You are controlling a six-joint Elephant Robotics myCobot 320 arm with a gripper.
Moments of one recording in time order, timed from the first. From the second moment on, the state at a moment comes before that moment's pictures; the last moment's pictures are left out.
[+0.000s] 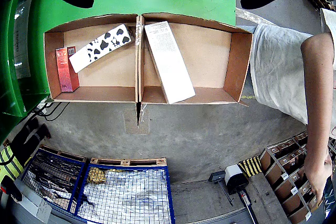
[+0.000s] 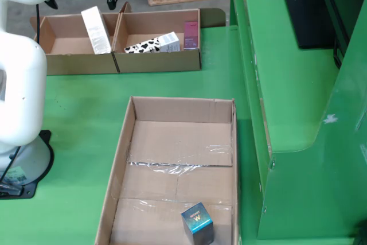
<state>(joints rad) 1.16 -0.68 -0.02 -0.46 1.89 -0.36</state>
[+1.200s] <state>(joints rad) 1.00 -0.60 0.03 -0.75 1.94 -0.39</state>
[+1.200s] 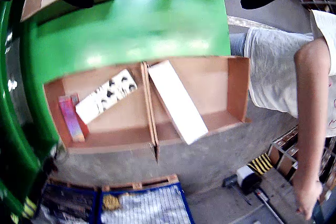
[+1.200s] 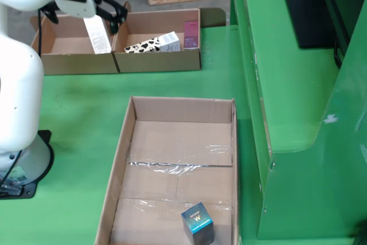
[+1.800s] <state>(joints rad) 0.83 -0.68 0.30 -1.03 1.96 -0.41</state>
